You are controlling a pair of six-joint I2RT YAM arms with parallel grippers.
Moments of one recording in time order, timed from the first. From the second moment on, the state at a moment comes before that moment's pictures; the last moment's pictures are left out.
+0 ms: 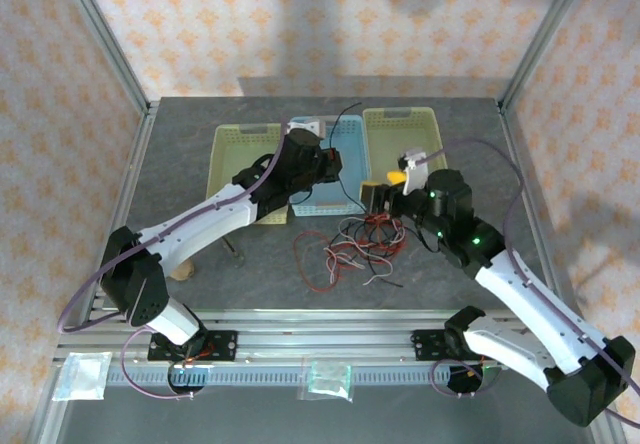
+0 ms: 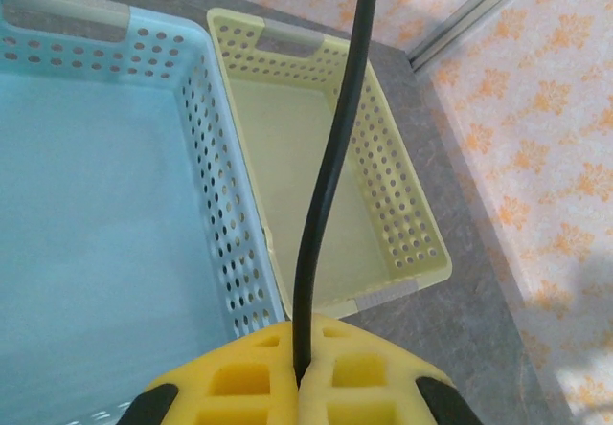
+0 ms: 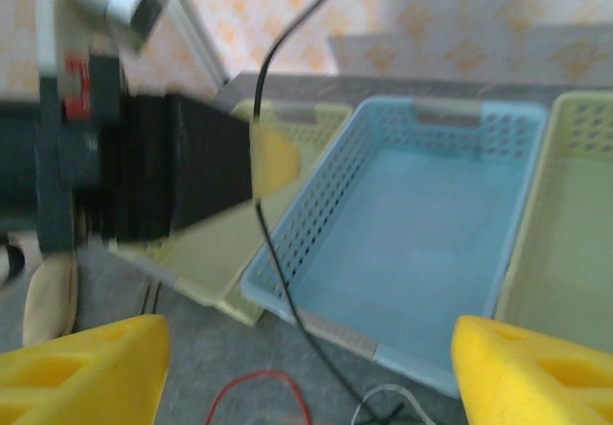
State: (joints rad) left arm -0.68 1.55 1.30 -0.24 -0.06 -0.73; right arm 0.55 0.89 0.79 -0.22 -0.16 0.28
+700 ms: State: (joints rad) left arm -0.66 1.55 1.41 -0.26 0.08 -0.73; right arm 0.56 1.17 0.66 0.03 -0.24 0.27
